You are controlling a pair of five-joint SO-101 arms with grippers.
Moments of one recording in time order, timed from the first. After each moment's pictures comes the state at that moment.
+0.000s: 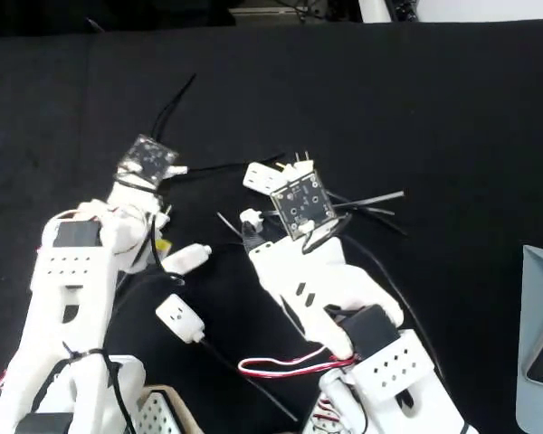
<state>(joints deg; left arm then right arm) -7.0 -36.5 51.7 55.8 -30.1 -30.3 -71.3 70.5 42.2 0.7</state>
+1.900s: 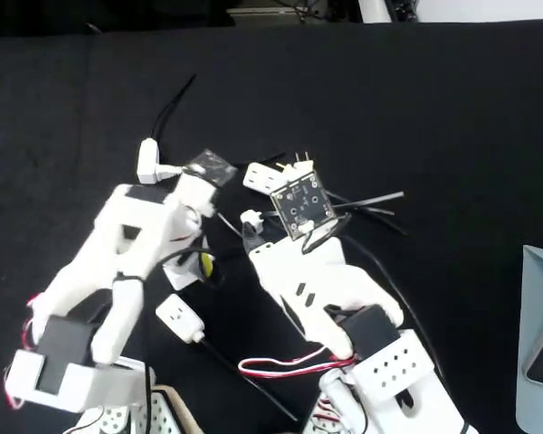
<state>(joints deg) 7.3 -6.5 38.5 59.9 -25.5 -30.3 -71.3 70.5 42.7 0.7</state>
